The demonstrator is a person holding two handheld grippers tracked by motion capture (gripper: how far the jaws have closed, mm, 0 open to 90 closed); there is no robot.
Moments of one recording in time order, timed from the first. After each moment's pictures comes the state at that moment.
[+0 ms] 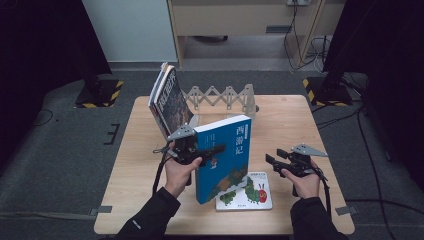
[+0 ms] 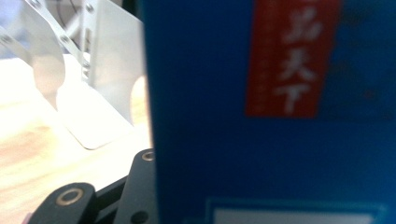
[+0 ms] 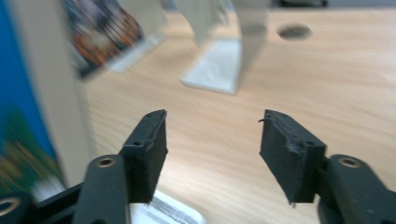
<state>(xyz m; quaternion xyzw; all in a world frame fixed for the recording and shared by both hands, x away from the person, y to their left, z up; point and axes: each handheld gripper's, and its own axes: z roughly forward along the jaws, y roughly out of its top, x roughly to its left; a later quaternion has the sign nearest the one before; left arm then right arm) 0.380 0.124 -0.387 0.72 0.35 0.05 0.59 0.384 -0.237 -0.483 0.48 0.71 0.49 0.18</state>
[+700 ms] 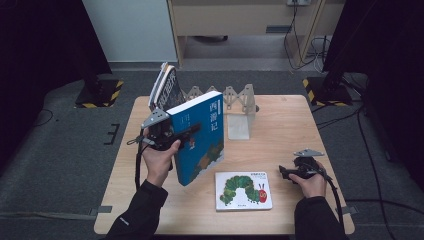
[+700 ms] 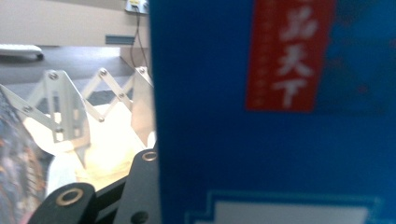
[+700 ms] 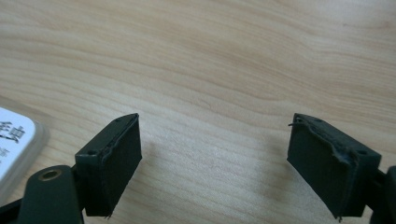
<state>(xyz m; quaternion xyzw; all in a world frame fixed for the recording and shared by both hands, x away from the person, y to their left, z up) 0.391 0.170 -0.345 0.69 0.40 0.16 0.59 0.399 -0.273 -0.527 0.53 0.77 0.30 0.21</state>
